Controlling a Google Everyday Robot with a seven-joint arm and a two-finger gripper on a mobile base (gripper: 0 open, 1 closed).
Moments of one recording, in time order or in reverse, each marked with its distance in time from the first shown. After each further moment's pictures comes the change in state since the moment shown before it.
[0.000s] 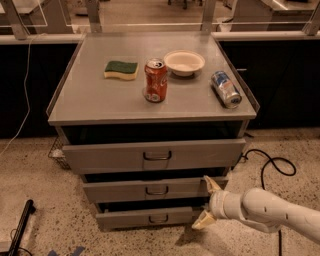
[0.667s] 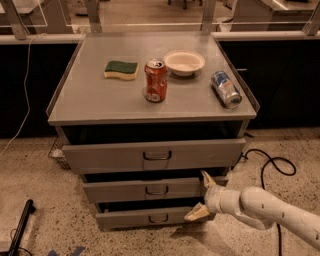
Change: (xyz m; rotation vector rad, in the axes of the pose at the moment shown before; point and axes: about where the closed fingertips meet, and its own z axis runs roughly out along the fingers) arm -0.013 -0.025 0.024 0.058 -0.133 0.091
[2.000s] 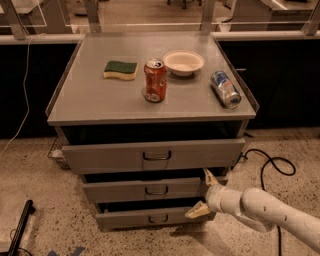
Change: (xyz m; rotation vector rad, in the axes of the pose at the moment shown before) arm -0.003 -0.010 -0.007 0.061 0.000 -0.009
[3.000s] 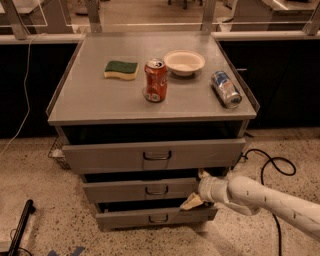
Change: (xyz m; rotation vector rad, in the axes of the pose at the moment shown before) arm 0.012 -0.019 0.052 -0.039 0.057 -0.001
